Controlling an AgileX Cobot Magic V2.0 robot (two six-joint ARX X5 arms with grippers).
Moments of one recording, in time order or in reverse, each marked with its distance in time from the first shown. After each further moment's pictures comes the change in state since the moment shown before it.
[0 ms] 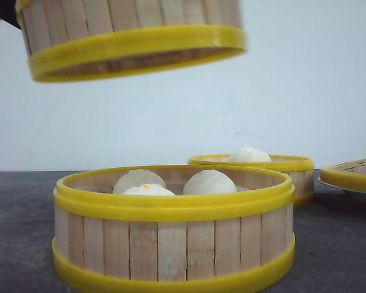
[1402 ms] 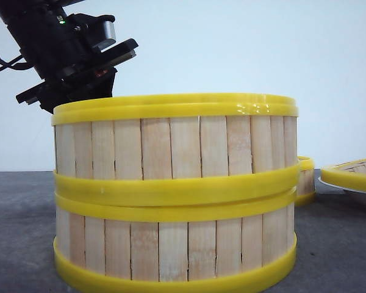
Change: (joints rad) left arm -0.141 0.160 -0.196 0.248 -0.078 -0.013; right arm 0.000 -0.019 0.000 -0.022 0.000 0.000
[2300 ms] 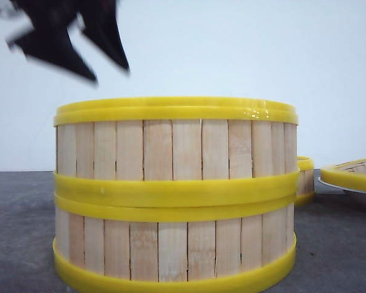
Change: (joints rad) left arm 0.011 -0.278 0.000 0.104 -0.101 -0.019; right arm 0.000 0.166 0.033 -0.019 -0.054 0.040
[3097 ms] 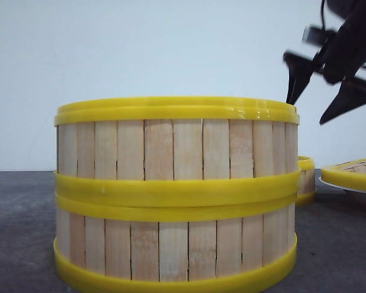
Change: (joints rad) left arm -0.080 -0.601 -0.236 -0.241 -0.029 -0.116; right arm 0.009 0.927 0.517 0.031 0.065 0.001
